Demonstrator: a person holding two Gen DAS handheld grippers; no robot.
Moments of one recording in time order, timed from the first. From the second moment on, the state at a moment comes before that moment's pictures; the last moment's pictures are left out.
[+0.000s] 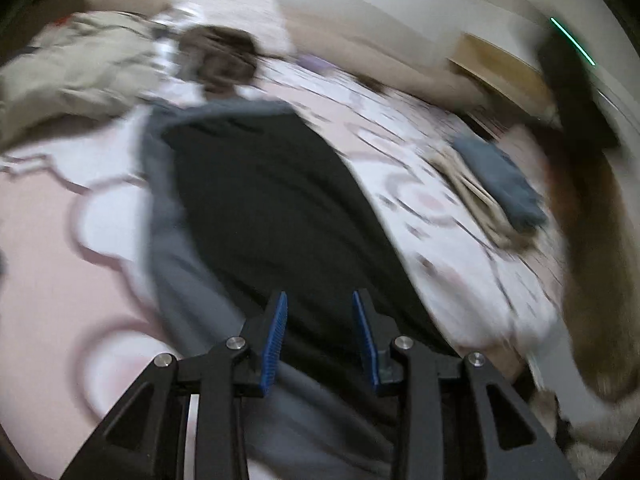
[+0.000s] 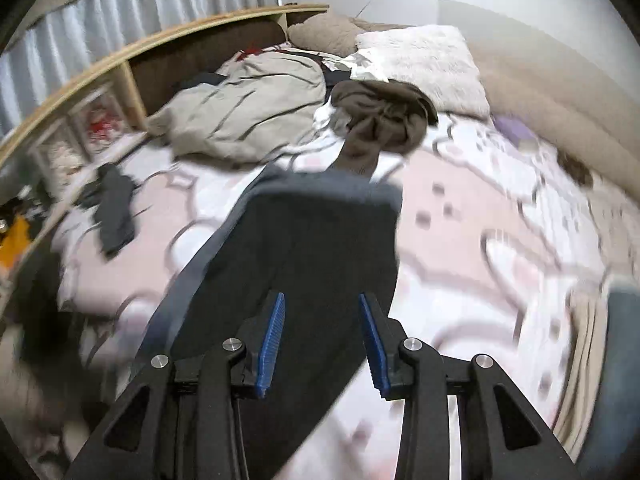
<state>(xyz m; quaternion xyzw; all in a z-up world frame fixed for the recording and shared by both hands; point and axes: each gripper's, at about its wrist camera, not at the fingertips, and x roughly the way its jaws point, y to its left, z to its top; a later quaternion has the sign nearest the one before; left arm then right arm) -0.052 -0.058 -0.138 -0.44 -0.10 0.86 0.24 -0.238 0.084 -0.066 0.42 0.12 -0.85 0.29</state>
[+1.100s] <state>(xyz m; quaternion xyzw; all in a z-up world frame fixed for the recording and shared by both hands) -0.025 -0.048 -0.169 -0.46 -0.11 0.83 0.29 -0.416 -0.096 -0.200 0.52 0.30 -0.77 0.22</state>
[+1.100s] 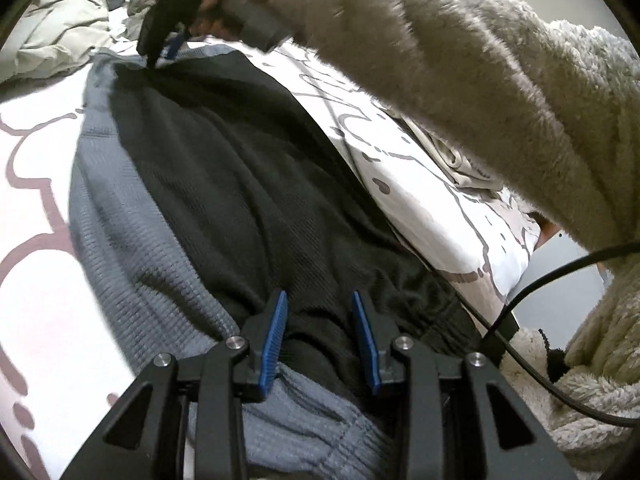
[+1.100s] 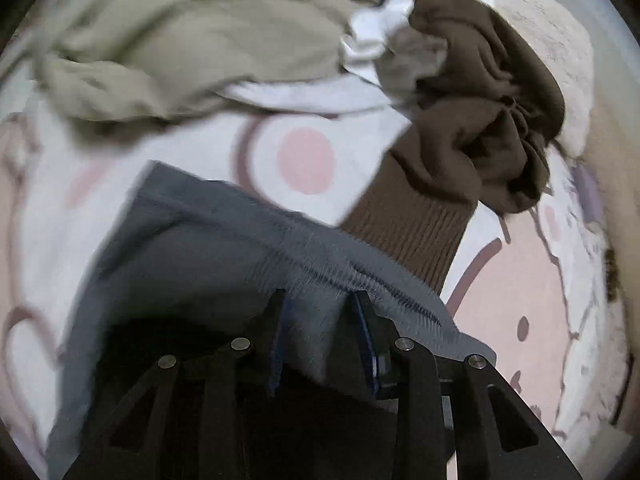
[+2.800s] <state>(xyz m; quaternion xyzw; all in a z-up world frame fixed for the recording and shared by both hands) 0.072 -0.023 -0.159 -0.38 0.17 0.88 0.23 0.072 0.090 -0.150 0.17 0.44 -0.84 0.28</state>
